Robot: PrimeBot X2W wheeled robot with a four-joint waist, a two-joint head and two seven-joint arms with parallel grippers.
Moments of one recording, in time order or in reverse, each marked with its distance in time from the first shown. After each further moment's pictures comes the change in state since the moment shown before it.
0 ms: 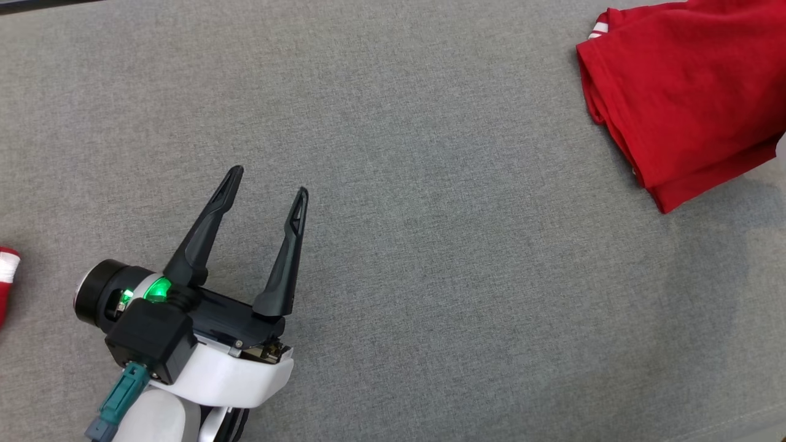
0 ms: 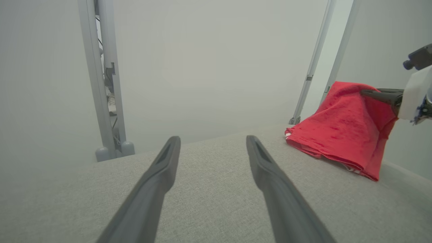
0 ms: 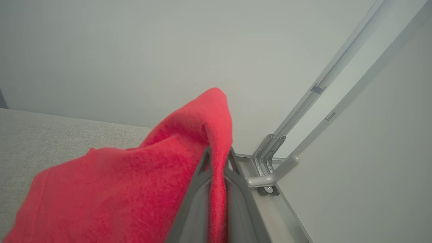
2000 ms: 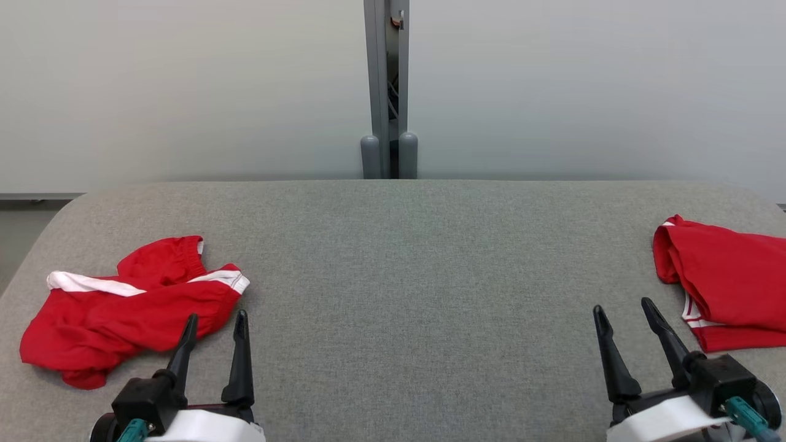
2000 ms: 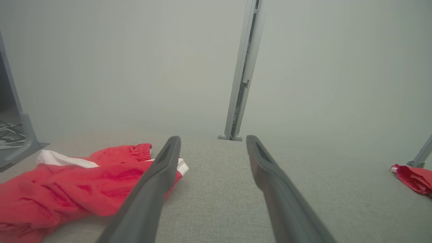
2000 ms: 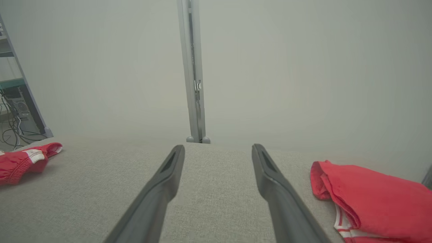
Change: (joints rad) left arm 0.167 -0.072 0.108 0.436 -0.151 0.112 -0.103; right arm 0.896 0.299 0.114 -0.676 0.138 0.000 -0.001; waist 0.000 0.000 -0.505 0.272
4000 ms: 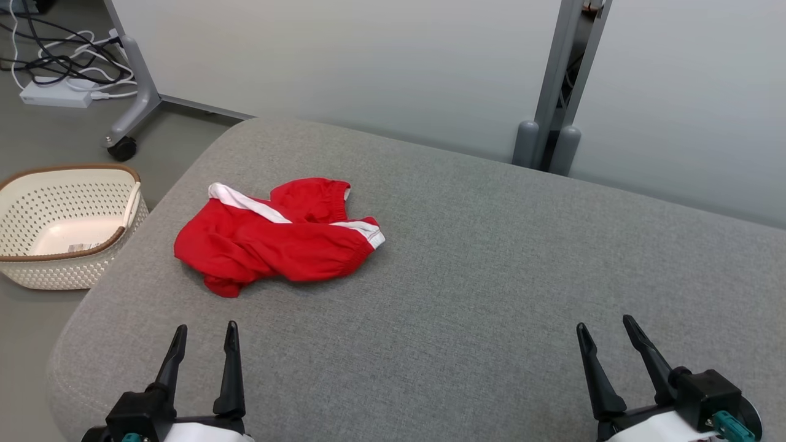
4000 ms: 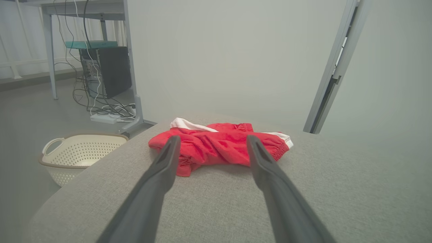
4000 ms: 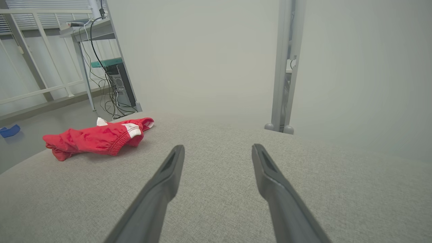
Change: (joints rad) left arm 0.050 -0.015 0.059 -0.028 0.088 -0.016 -0.002; right arm 0.063 -0.001 0.047 -0.018 0.052 0.000 0.000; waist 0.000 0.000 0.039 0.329
